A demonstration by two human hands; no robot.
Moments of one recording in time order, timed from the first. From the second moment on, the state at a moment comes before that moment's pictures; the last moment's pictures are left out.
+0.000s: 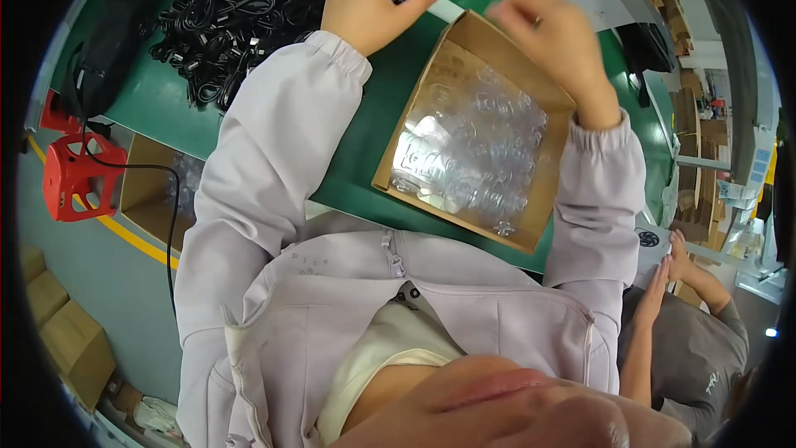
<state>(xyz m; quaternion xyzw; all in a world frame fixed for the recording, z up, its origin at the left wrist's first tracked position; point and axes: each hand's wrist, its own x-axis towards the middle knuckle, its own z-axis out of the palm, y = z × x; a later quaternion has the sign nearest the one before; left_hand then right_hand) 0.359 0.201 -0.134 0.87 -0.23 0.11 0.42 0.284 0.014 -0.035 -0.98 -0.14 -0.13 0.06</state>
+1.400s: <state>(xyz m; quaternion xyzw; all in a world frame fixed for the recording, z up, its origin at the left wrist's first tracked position) 0.343 0.175 -0.143 0.35 -0.12 -0.20 0.91 0.288 0.028 -0.116 -0.88 -0.05 -0.29 0.37</state>
